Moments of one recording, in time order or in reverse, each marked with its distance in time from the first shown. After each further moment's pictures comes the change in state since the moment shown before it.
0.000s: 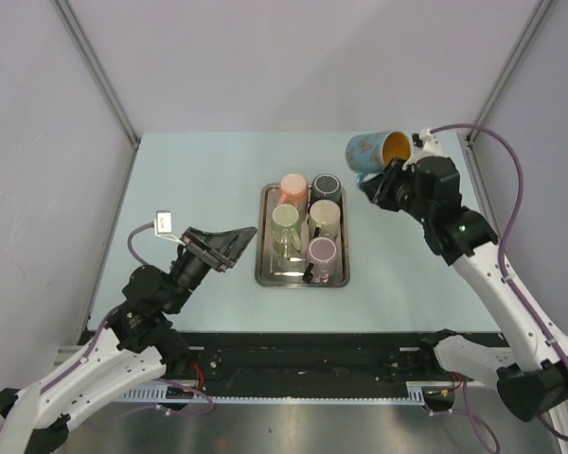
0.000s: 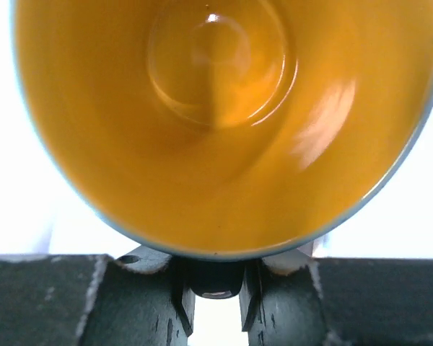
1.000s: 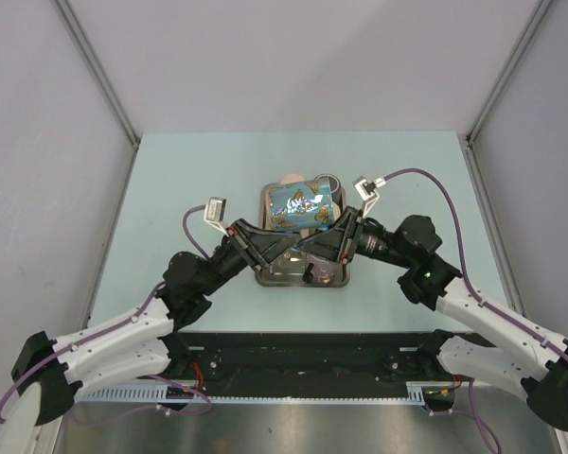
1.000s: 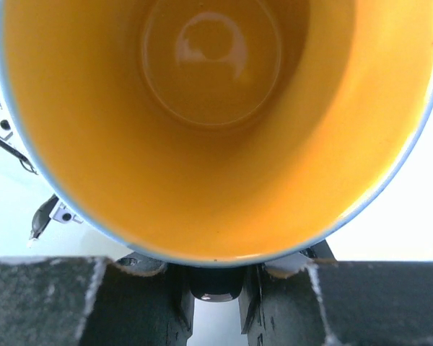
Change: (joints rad) left arm -0.050 0.423 -0.019 0.563 0.309 -0.117; right arm 0.293 -0.068 -0.411 0.851 -0.444 0.345
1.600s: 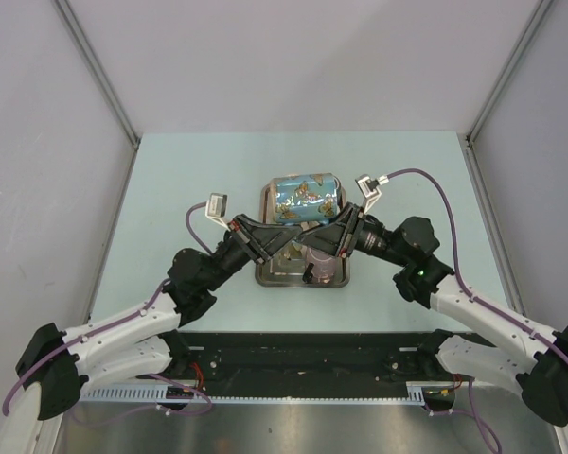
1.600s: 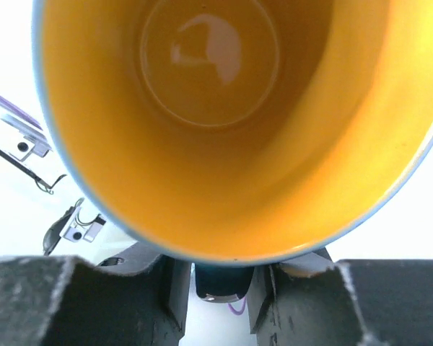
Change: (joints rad) left arm 0.018 0.063 0.001 0.085 0.001 -0.038; right arm -0.021 0.039 -0.043 0.136 0.018 0.052
